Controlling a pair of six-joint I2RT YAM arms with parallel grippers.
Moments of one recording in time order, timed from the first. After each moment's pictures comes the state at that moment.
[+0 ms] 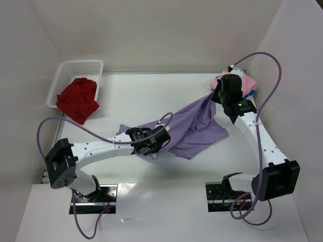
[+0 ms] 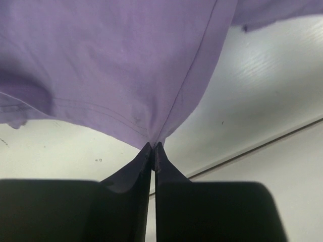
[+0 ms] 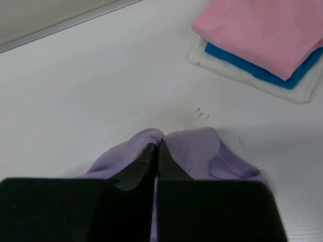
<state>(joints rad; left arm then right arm) -1.05 1.49 1.12 -0.78 -0.24 -0.53 0.20 1.26 1.18 -0.42 0.23 0.41</state>
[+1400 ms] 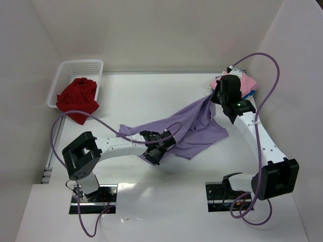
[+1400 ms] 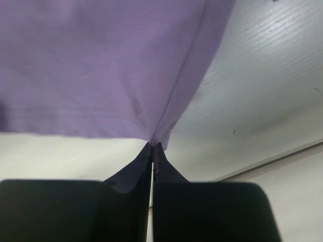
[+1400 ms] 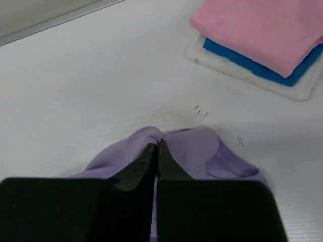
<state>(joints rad) -1.05 1.70 1.08 -0.70 -0.12 -0.47 0.20 1.27 1.17 -0.41 0.23 0.40</state>
